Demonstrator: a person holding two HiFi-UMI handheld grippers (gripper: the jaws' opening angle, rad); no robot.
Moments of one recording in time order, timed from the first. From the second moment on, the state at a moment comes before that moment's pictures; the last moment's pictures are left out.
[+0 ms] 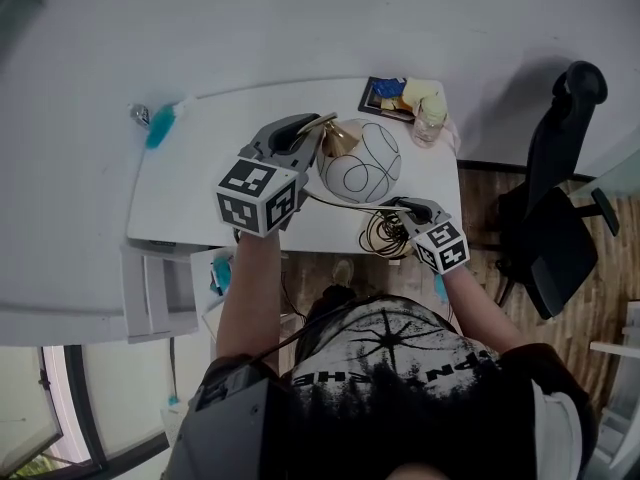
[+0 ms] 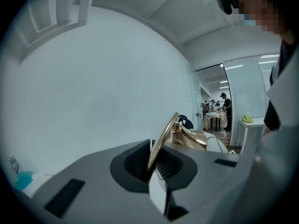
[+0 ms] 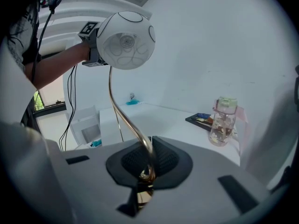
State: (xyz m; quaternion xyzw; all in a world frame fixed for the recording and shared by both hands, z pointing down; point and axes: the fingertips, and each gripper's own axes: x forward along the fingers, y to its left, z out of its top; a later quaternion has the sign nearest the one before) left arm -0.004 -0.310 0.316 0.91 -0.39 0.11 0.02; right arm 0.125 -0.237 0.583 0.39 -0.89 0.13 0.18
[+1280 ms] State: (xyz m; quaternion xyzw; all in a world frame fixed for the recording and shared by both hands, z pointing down) left arm -0.087 -0.519 0.311 0.93 -0.33 0.12 0.00; right arm 0.024 -0.442 0.585 0.45 -0.86 0.15 0.16
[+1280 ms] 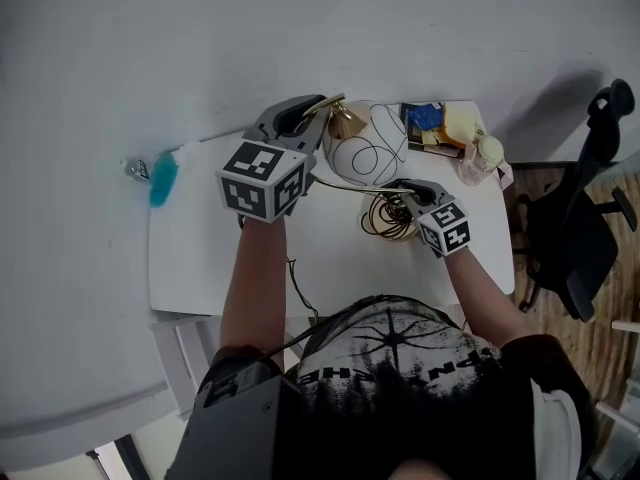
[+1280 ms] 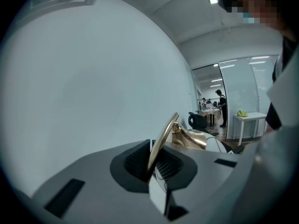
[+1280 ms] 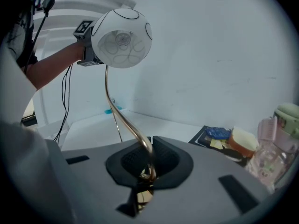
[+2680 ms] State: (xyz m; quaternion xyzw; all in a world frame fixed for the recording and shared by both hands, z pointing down) left arm -0.077 -0.666 0.305 0.91 -0.34 0.21 -0.13; right arm -0.025 -0.662 0.617 0.49 -0.84 0.19 0.11
